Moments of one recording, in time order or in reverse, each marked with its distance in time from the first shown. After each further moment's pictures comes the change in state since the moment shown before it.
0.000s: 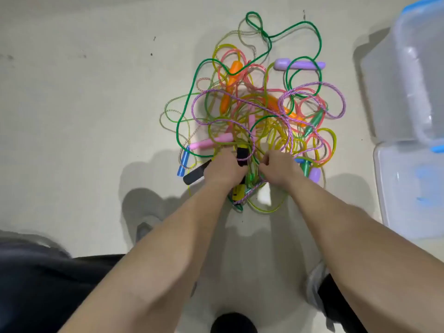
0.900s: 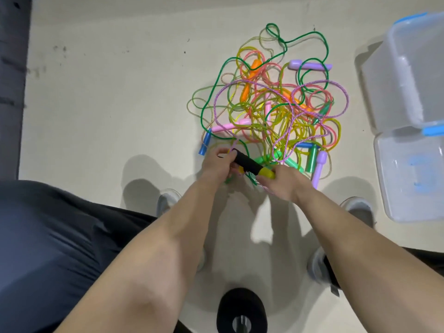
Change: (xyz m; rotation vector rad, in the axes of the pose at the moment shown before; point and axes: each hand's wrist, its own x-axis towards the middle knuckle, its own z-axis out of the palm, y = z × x) left_hand -0.081 -0.083 -0.011 -0.955 0.011 -0.138; right_hand -0.114 -0.009 0.045 -0.142 -0.035 -0.024
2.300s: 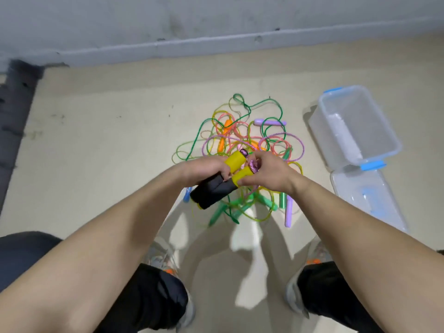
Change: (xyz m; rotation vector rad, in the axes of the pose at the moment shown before) left_hand -0.065 0.153 -0.018 0.552 -0.638 0.255; right_hand -0.049 -0.046 -0.135 0.362 0.223 -0.282
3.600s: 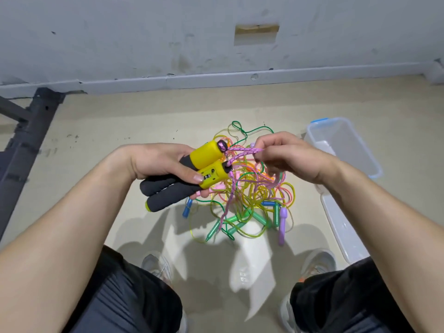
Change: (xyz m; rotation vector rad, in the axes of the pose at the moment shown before) left_hand -0.135 0.068 -0.048 0.154 -0.308 0.277; right_hand -0.057 -0.070 -0.096 0.480 -0.237 -0.274
